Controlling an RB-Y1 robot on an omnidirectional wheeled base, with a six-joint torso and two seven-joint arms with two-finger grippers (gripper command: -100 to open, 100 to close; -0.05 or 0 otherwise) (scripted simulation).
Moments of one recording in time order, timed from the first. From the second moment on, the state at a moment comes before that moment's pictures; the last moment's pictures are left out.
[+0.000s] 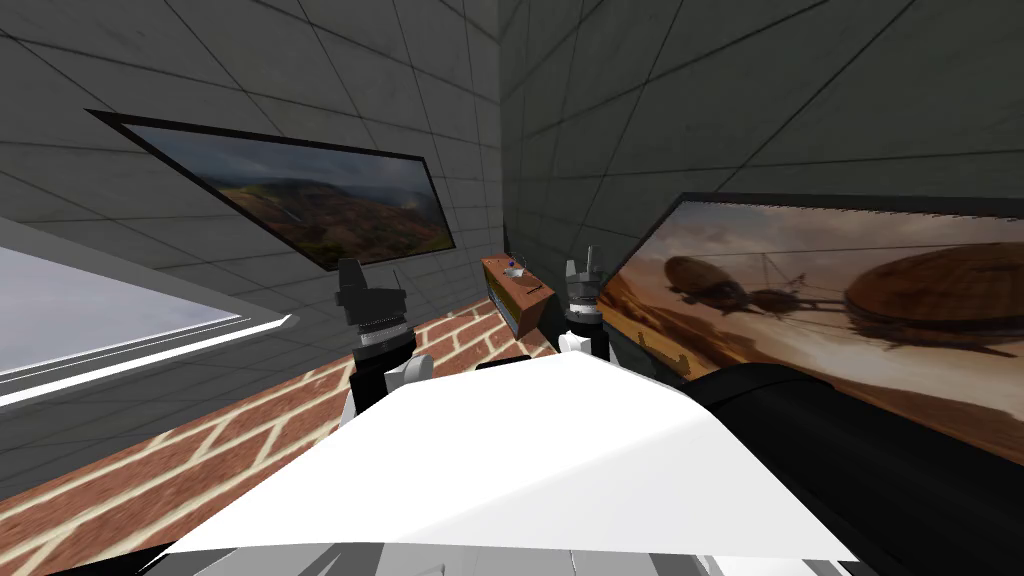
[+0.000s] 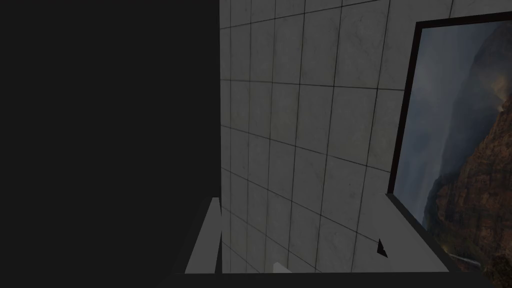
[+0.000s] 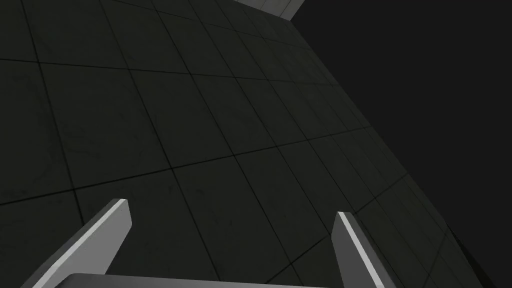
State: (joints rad) left arm 0.49 -0.02 0.00 -2.36 -0.04 -0.46 -0.05; right arm 0.52 -0.02 0.06 -2.38 0.00 -0.47 0.17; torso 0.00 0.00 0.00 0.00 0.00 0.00
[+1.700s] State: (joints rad) left arm 0.49 -0.02 0.00 -2.36 -0.04 -0.46 -0.05; right arm 0.55 -0.15 0.05 -2.30 0.17 -0.37 0.25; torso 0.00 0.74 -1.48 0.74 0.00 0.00
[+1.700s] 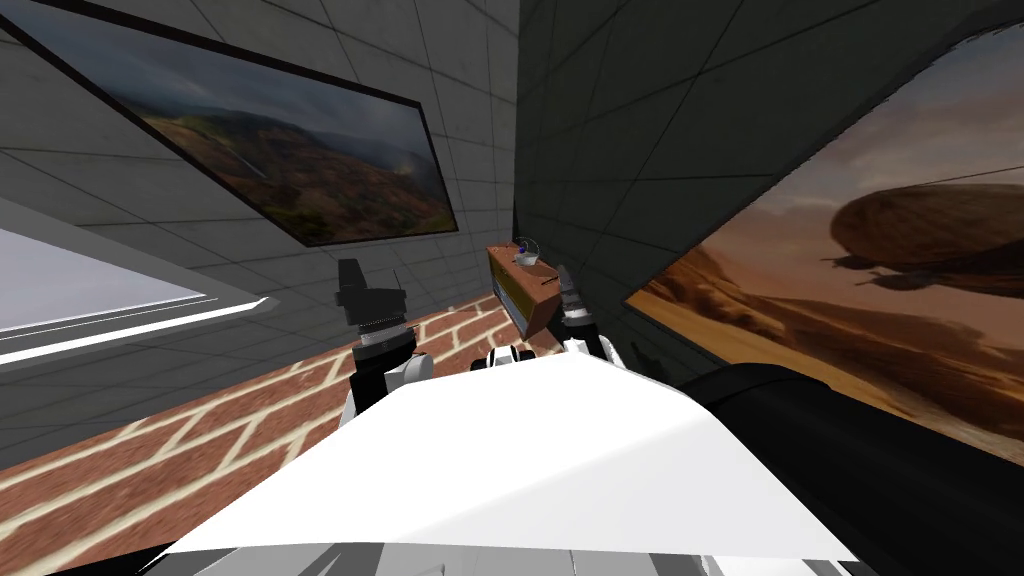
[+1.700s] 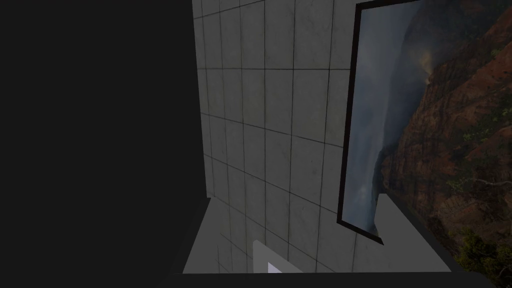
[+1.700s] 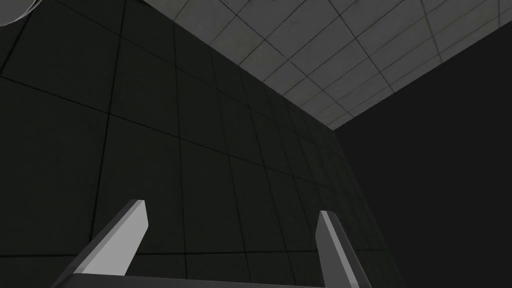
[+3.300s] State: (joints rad) left arm 0.49 -0.02 0.00 -2.36 -0.04 -0.46 -0.05; right arm 0.64 -0.27 0.01 -2.11 0.62 -0.13 0.48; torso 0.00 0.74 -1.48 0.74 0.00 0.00
